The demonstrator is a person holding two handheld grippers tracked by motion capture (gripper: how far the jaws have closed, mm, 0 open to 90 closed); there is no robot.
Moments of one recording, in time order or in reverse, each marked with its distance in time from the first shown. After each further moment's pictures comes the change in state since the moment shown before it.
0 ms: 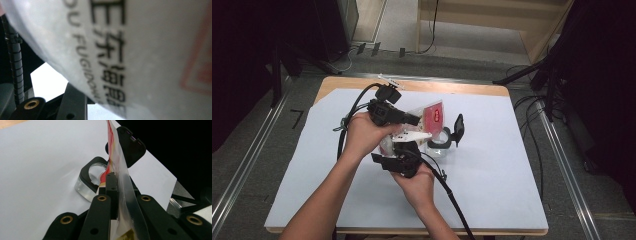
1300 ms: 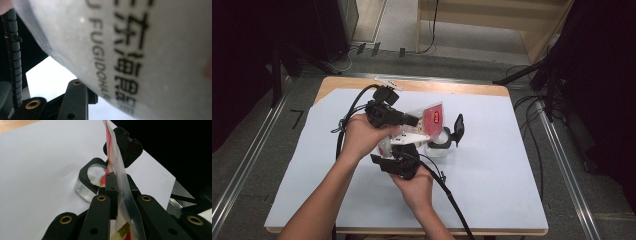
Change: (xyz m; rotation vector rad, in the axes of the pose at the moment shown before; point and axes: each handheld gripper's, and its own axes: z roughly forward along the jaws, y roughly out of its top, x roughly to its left) left arm -0.002 -0.005 -0.004 -0.016 -0.010 0.027; right arm 0.006 -0.002 0.001 -0.004 -0.033 -0.018
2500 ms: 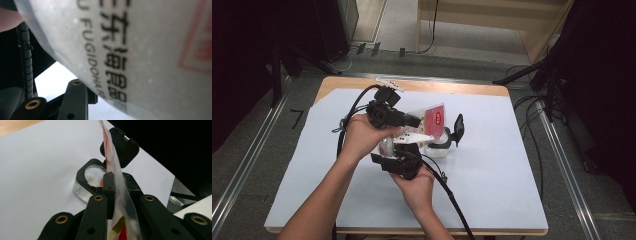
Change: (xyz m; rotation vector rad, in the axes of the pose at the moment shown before) left arm -0.004 0.000 0.001 -0.007 -0.002 0.039; right arm -0.002 -0.001 -0.005 -0.036 0.034 0.051
